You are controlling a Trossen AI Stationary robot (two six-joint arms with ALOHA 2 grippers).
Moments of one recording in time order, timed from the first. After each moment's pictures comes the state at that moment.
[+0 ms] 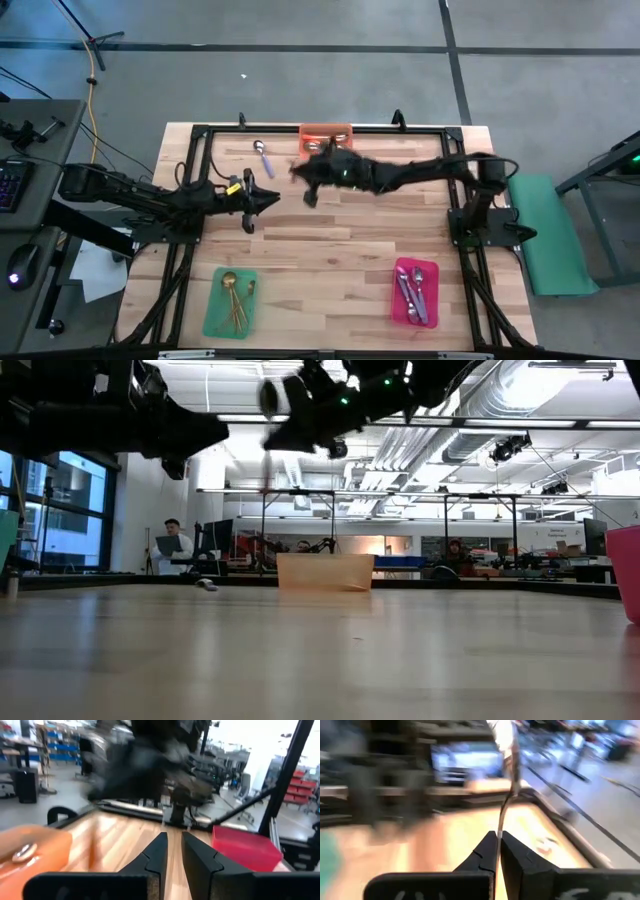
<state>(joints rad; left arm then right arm) 0.02 1.00 0.11 0.98 -0.11 -0.15 -0.14 1.83 1.26 0.36 0.10 -0.02</state>
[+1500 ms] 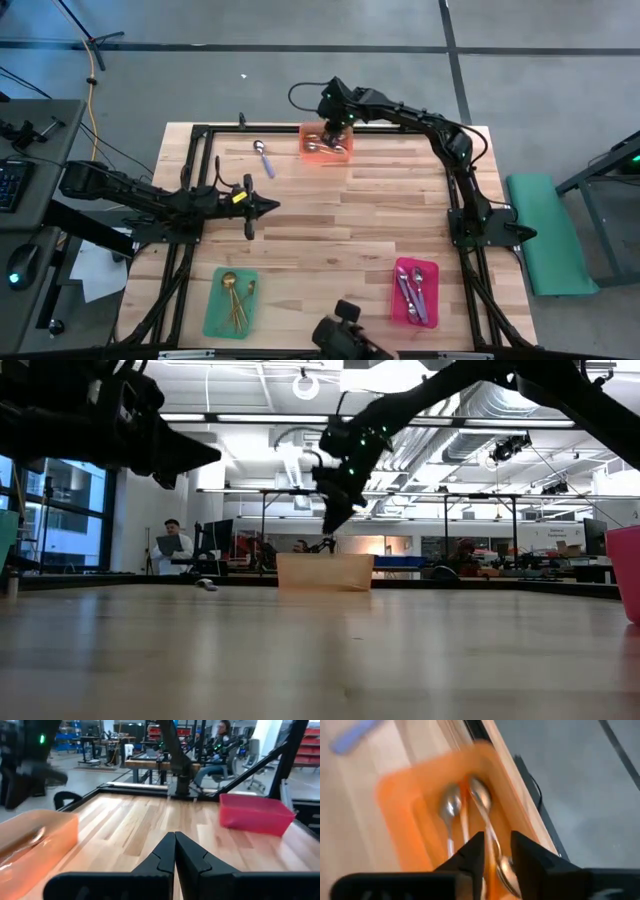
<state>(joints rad) -0.05 1.00 0.09 0.87 -0.17 -0.05 -0.60 2.18 1.93 -0.74 -0.04 -0.22</state>
